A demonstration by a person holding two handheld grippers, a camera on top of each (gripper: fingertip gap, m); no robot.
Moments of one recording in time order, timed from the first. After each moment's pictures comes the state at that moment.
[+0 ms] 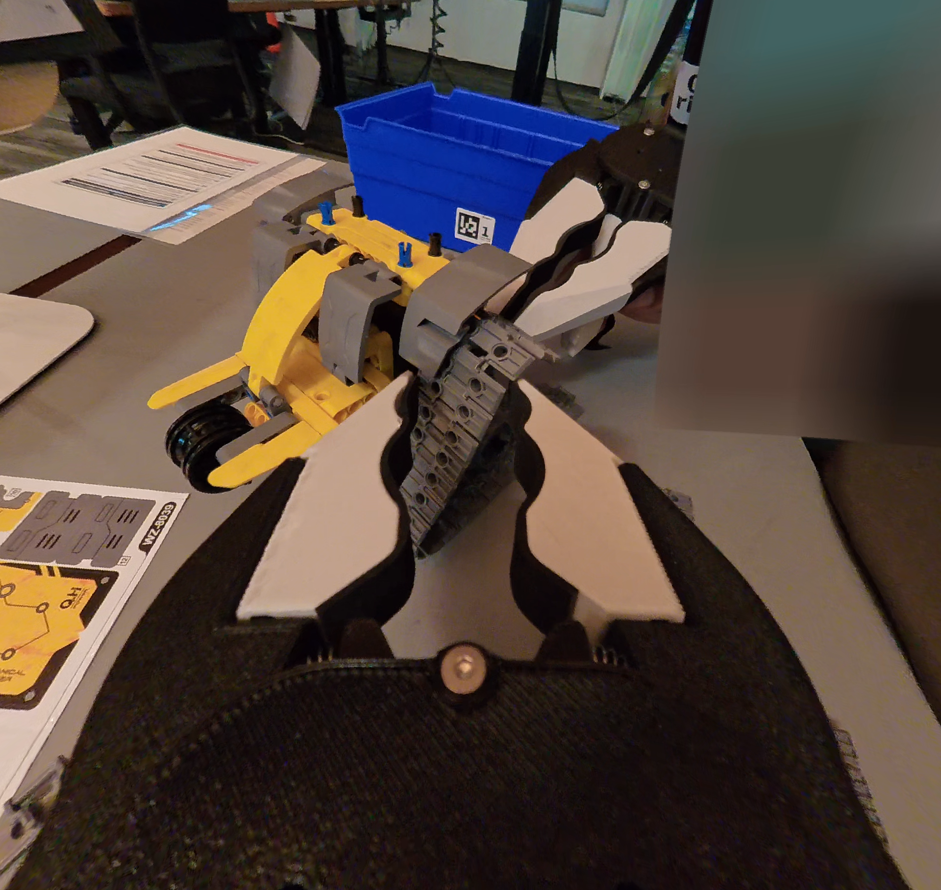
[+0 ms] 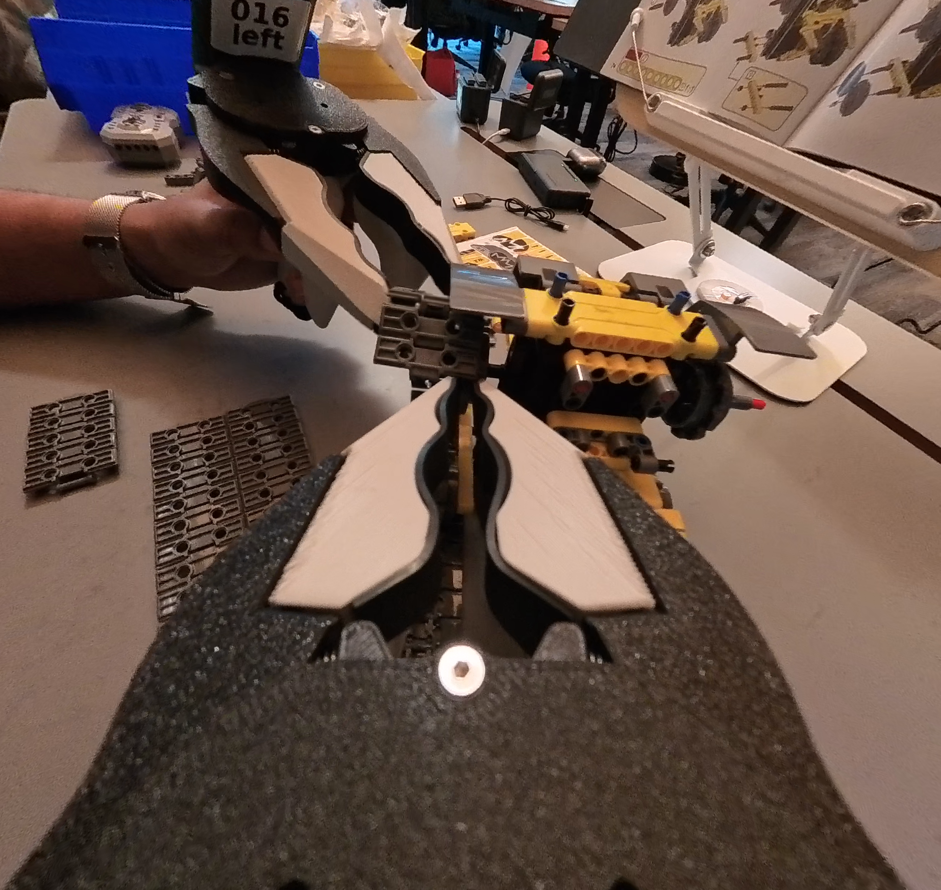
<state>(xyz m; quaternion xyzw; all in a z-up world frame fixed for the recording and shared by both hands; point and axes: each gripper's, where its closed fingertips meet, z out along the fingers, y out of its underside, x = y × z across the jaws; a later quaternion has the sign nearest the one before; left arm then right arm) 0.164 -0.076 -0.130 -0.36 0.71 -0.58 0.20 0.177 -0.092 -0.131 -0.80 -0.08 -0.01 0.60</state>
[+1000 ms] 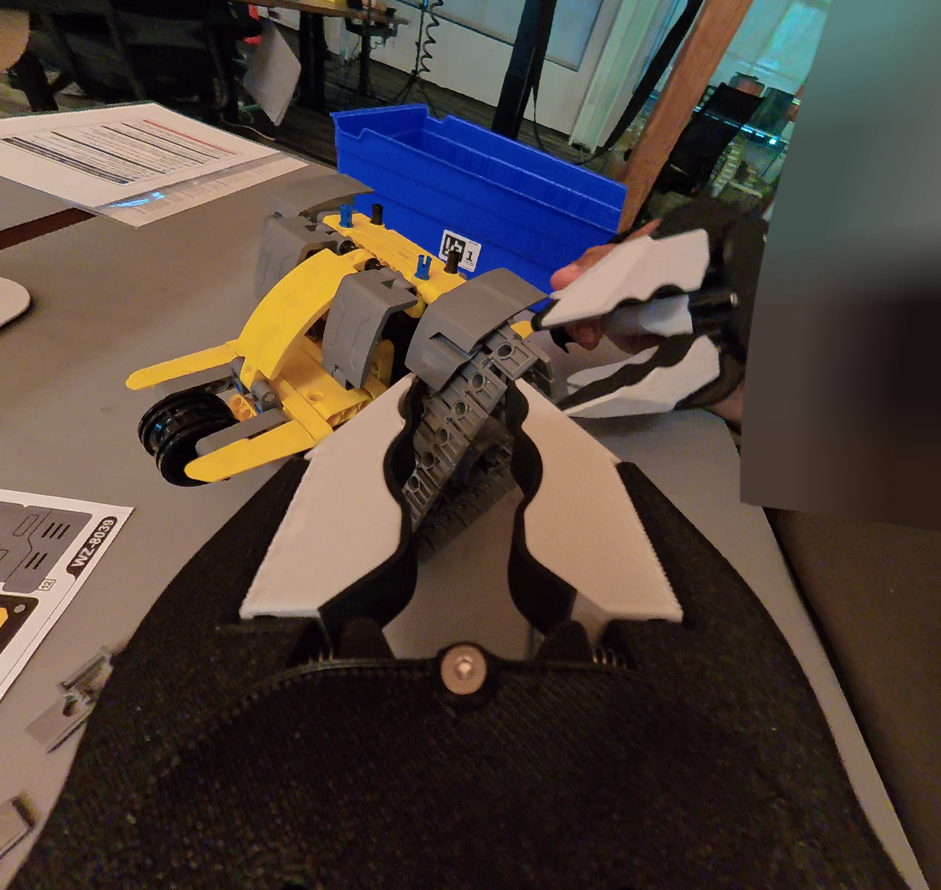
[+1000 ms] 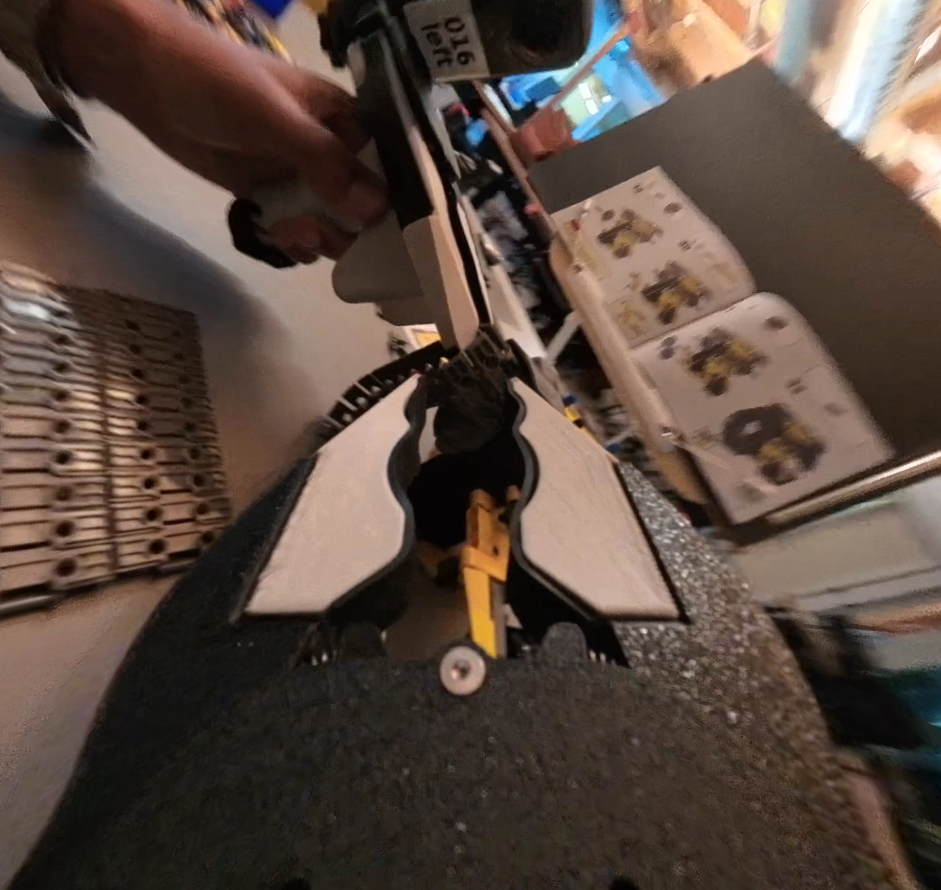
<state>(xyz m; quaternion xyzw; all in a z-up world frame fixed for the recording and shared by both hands) 0.174 -0.082 -0.125 -0.38 0.67 -0.61 0.15 0.154 -0.097 -0.114 -0.70 -0.27 -0.31 0.58</state>
